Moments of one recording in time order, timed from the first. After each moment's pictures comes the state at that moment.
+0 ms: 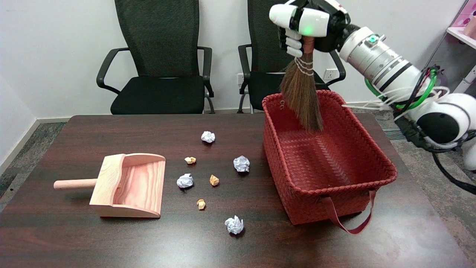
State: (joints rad) arm 0.23 -0.64 1.47 -1.83 1.03 0.01 -1.87
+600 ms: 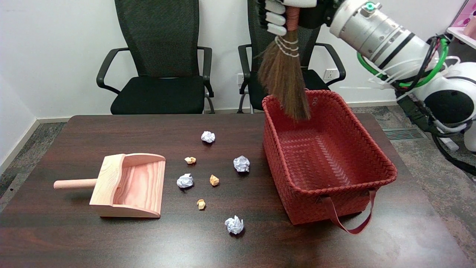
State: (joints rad) arm 0.42 -0.65 1.43 -1.95 1.00 0.20 -1.75
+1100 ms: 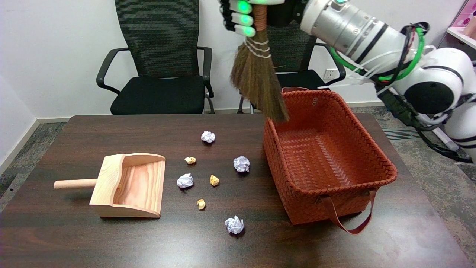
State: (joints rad) arm 0.64 -0.67 1.21 -1.95 0.99 0.23 -1.67
